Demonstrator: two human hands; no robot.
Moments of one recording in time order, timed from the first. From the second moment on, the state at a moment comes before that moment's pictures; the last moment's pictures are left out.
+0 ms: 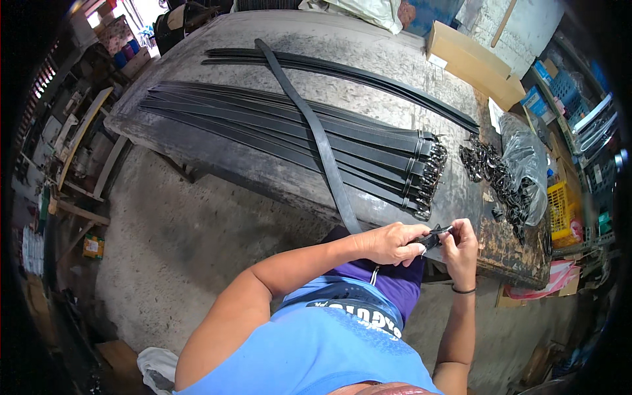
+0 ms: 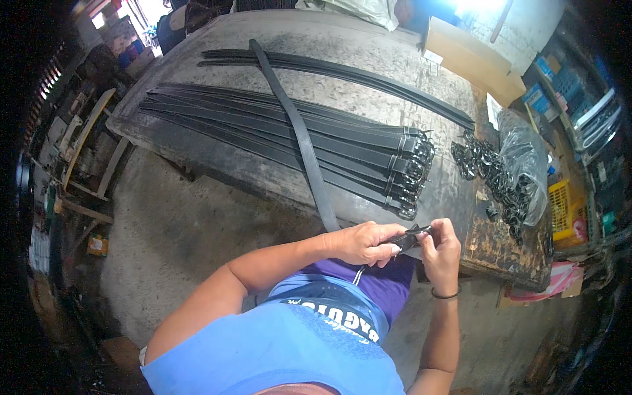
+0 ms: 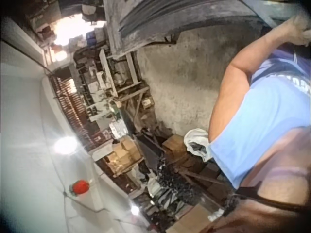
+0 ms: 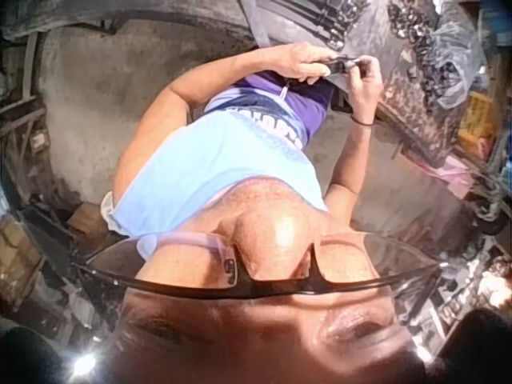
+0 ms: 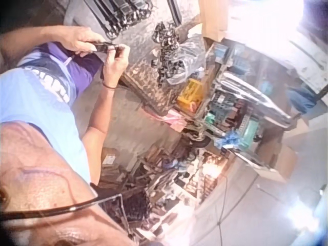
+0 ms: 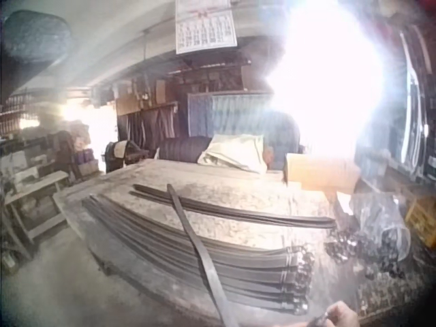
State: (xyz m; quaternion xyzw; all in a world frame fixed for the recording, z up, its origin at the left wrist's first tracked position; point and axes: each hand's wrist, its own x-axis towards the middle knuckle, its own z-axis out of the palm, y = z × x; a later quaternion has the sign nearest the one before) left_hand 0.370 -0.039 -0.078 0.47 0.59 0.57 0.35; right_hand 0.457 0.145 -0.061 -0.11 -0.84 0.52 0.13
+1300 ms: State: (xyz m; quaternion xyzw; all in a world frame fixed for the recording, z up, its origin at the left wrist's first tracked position) left_hand 0.357 -0.024 -0.076 0.58 0.71 0.39 -0.10; right_hand 0.485 0.136 -0.075 0.00 -0.76 0.62 0.17
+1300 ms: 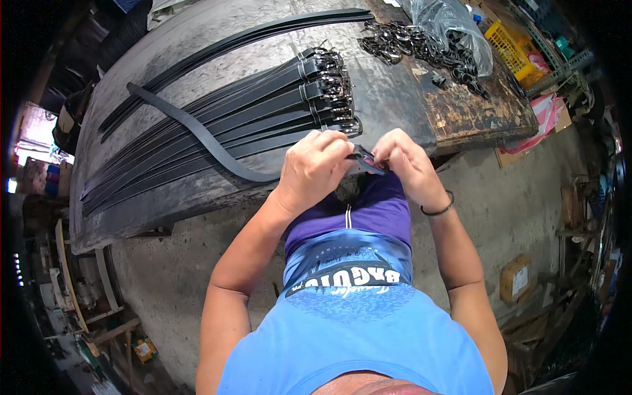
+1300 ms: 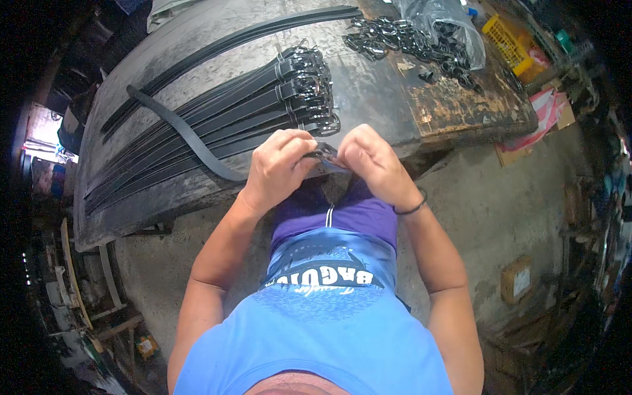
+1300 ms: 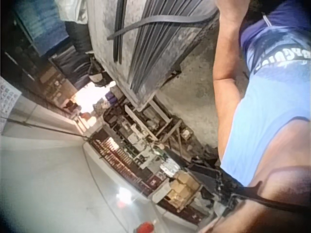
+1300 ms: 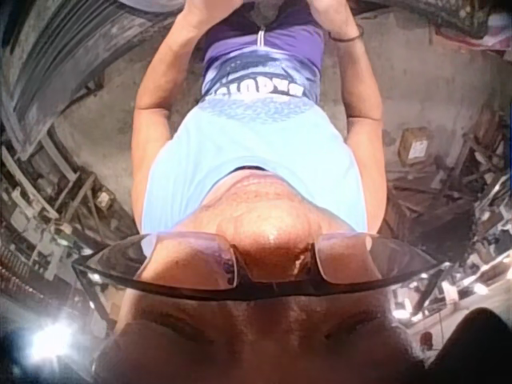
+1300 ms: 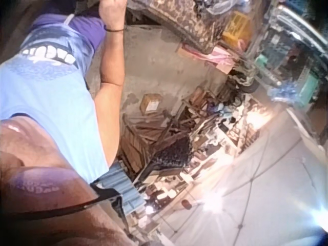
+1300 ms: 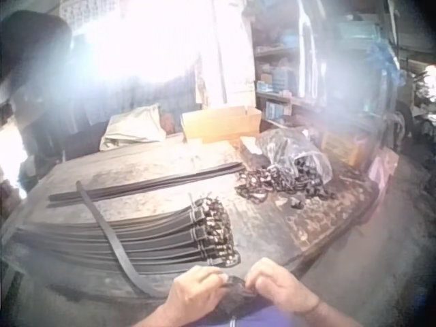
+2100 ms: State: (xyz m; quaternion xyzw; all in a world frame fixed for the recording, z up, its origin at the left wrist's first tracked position) left_hand 0.332 -0.019 -0.054 0.62 0.63 0.36 0.32; right_hand 0.496 0.135 -0.051 -0.08 -0.82 0.55 0.08
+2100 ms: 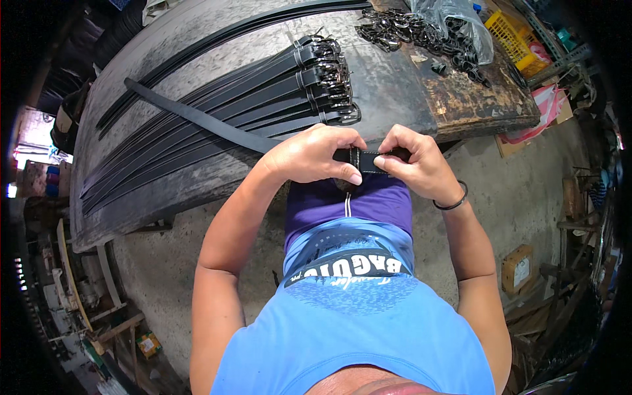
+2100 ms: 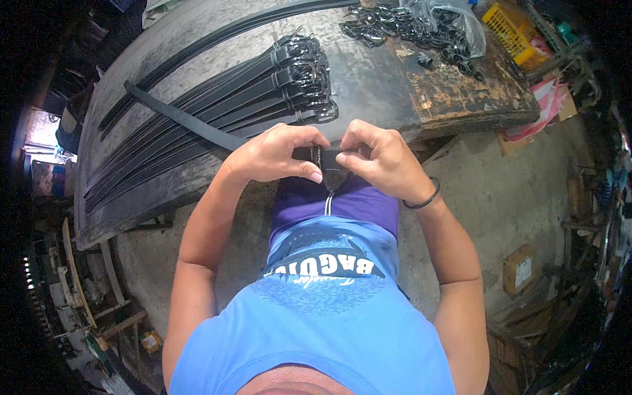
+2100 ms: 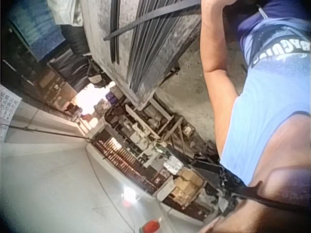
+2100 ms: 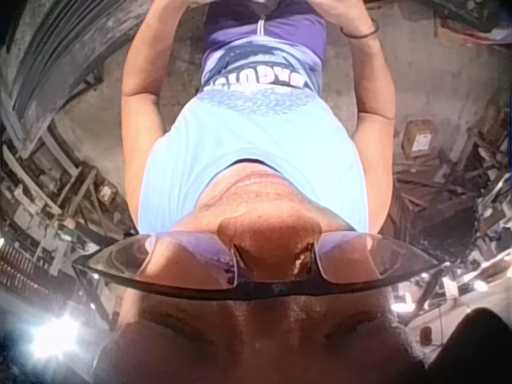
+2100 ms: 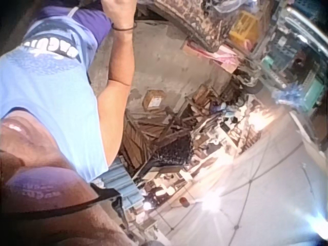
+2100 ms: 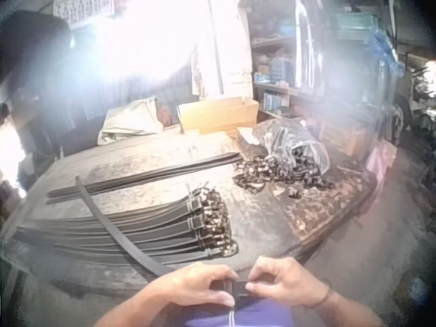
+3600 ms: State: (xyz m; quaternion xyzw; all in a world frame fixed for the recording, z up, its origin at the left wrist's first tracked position) left_hand 0.272 -0.181 -0.060 0.62 0.72 0.16 -0.26; right_hand 0.716 0.461 -0.050 -0.35 -0.86 0.31 0.20
